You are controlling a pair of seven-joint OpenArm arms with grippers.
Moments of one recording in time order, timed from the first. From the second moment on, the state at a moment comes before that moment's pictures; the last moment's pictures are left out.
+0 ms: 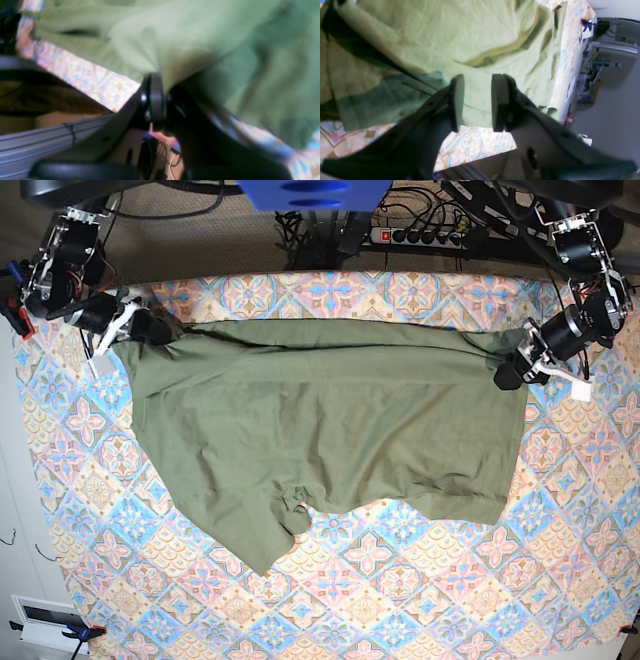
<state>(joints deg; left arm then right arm) 15.1 -21.2 -31.2 93.4 -73.1 0.3 66.9 -16.9 20.2 31.1 90.2 65.9 40.9 -76.4</state>
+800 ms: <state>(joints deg) 3.6 -21.2 -32.3 87.1 -73.4 0.2 67.1 -16.0 18.7 41.7 98.3 62.5 40.9 -75.8</state>
